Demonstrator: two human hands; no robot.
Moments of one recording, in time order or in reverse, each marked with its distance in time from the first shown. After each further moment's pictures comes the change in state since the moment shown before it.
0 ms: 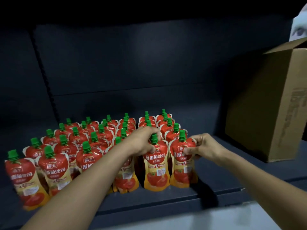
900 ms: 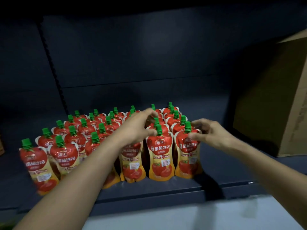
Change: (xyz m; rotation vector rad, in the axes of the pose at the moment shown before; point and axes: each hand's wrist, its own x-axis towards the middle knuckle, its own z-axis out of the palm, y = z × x) left_hand -0.029 -0.004 -0.023 -0.085 0.184 -0.024; right_hand 0.003 -0.011 -0.003 -0.080 0.072 -0.040
